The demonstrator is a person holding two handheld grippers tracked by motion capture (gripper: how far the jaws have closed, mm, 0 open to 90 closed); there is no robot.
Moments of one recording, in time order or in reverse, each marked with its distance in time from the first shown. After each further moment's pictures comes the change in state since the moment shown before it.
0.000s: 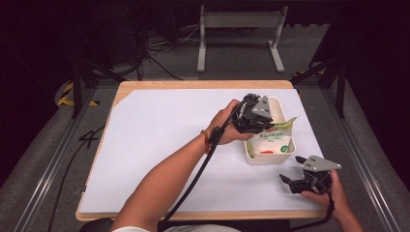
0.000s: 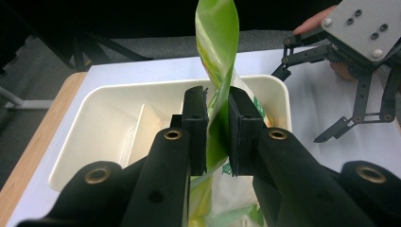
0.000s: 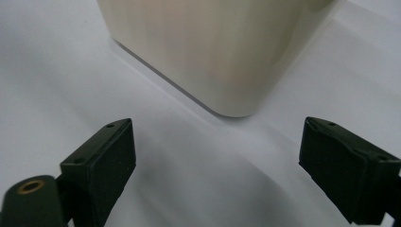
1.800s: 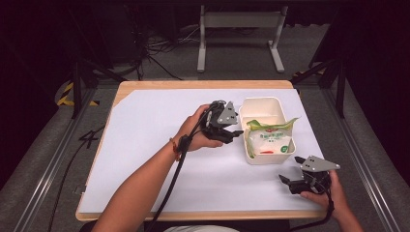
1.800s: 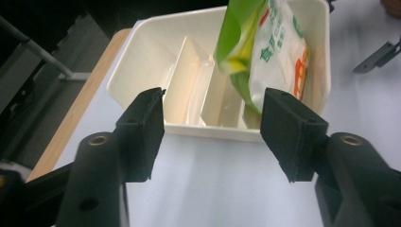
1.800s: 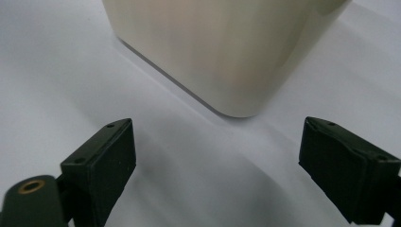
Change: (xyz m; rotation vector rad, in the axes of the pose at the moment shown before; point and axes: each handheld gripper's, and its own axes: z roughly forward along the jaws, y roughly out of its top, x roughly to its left) left arm -0.004 -0.067 -0.048 0.060 0.156 -0.017; right arm 0.002 0.001 0.001 0.005 0.003 -0.016
